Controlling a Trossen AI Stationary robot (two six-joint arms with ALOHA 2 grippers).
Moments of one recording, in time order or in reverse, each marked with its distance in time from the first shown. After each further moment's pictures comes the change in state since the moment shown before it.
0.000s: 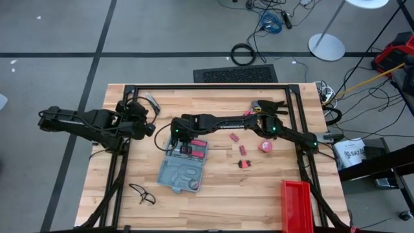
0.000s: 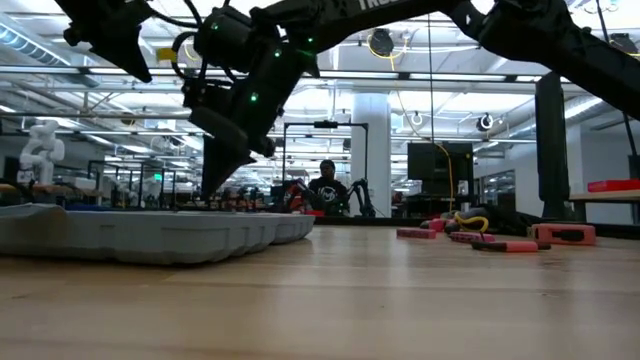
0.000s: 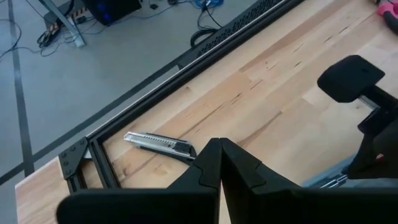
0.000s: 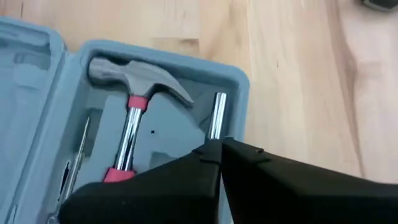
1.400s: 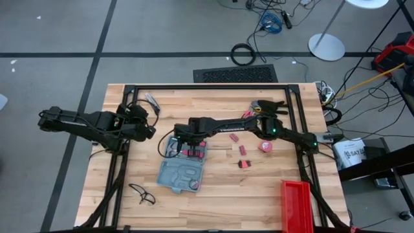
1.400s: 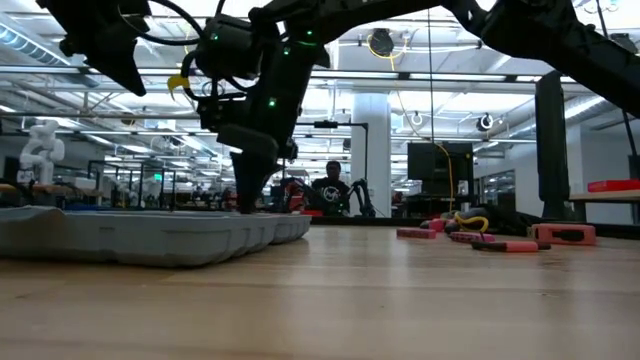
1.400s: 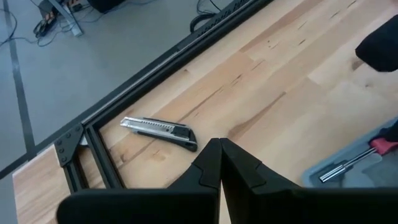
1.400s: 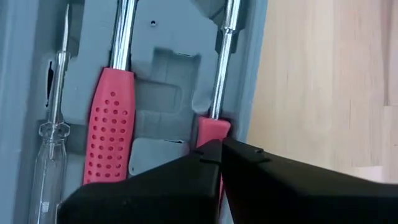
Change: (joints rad) left arm 0.000 0.000 -0.058 0.000 0.040 -0.024; right arm 0.028 -0.005 -0.001 -0.241 0.064 0.039
